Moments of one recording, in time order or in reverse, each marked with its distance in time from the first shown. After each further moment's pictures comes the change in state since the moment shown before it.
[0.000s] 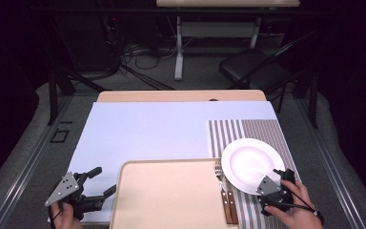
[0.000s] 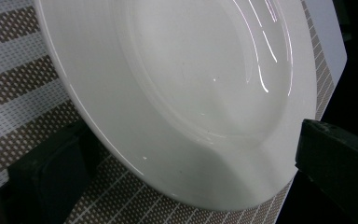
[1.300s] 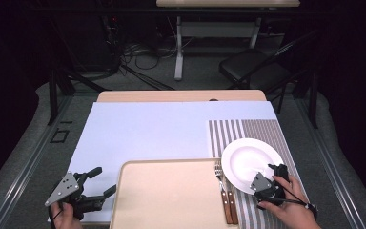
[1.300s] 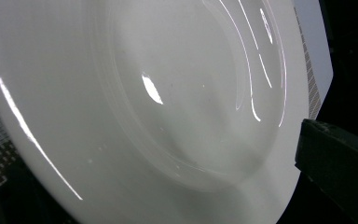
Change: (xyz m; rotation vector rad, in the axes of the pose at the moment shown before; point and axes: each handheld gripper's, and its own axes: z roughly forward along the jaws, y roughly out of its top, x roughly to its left) left arm 0.000 0.000 0.000 0.003 0.000 -0.001; right arm -0.001 0.010 0.020 -0.018 -0.050 -0.074
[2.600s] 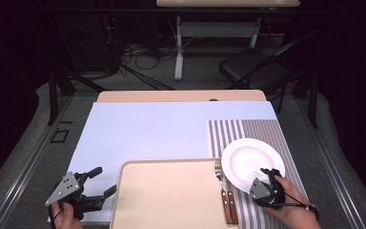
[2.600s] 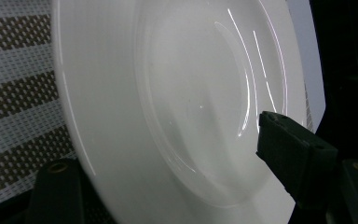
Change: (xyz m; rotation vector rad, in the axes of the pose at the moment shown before) left arm 0.000 0.000 0.001 -0.001 -0.005 -0.001; right arm 0.009 -0.001 -0.005 -0.059 -0.001 -0.110
